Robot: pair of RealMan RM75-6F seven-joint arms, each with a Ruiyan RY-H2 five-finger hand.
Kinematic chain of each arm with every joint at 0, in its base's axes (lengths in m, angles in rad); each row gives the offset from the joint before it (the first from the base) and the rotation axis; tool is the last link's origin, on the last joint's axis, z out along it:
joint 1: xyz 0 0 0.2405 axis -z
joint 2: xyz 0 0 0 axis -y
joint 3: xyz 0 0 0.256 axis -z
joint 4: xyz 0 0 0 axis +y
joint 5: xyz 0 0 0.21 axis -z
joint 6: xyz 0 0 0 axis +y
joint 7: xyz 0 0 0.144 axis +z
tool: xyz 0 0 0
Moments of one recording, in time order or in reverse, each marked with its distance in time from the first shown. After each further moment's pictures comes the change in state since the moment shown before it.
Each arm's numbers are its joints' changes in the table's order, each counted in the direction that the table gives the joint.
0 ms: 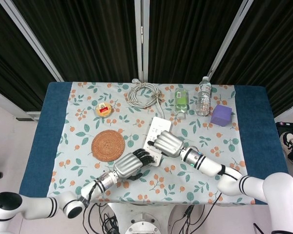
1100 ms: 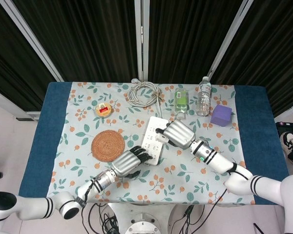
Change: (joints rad) left arm -0.010 -0.057 0.004 -0.074 -0.040 0.104 0.009; right arm 0.051 -0.134 -0.059 -0.113 -0.070 0.058 -0.011
